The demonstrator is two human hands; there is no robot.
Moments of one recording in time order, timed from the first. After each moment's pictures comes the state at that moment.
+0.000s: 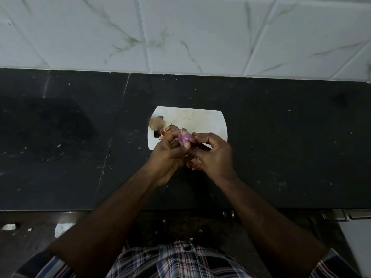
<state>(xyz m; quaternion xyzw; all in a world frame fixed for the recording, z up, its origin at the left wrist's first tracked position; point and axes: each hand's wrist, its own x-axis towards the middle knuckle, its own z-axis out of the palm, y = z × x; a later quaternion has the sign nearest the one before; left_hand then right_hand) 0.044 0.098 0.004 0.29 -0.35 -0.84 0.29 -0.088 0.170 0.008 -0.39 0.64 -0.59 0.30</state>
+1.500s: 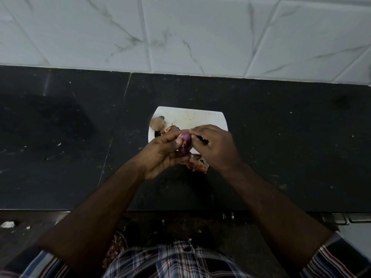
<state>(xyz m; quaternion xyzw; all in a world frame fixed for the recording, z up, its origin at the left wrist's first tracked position) 0.061 0.076 0.018 0.28 -0.39 -0.85 0.19 -0.112 0.148 0.022 -0.64 0.63 -0.44 0.05</state>
